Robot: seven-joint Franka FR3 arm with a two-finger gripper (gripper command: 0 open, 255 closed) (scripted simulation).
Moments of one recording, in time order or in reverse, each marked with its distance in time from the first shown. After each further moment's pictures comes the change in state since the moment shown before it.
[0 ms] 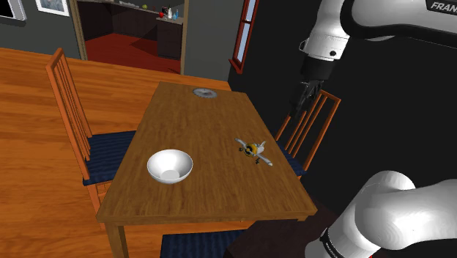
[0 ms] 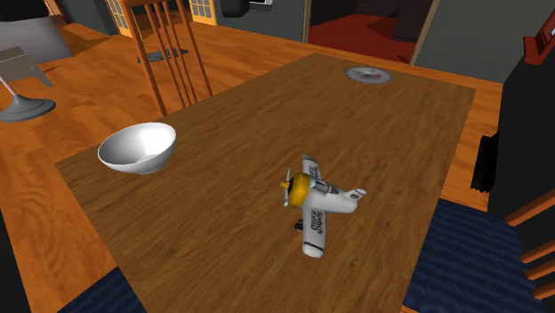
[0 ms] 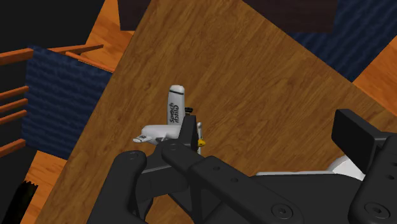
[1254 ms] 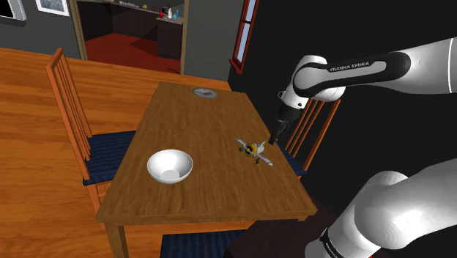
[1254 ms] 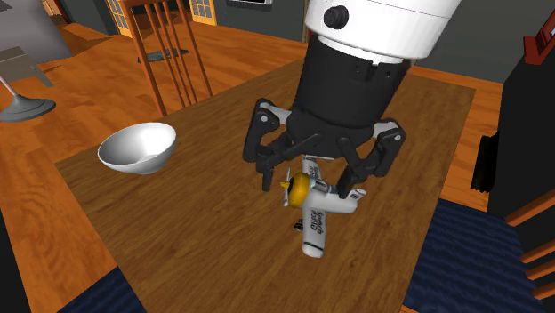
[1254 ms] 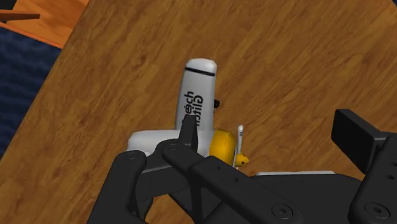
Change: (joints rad) arm -0.011 0.295 -0.306 -0.273 0.046 0.560 -0.367
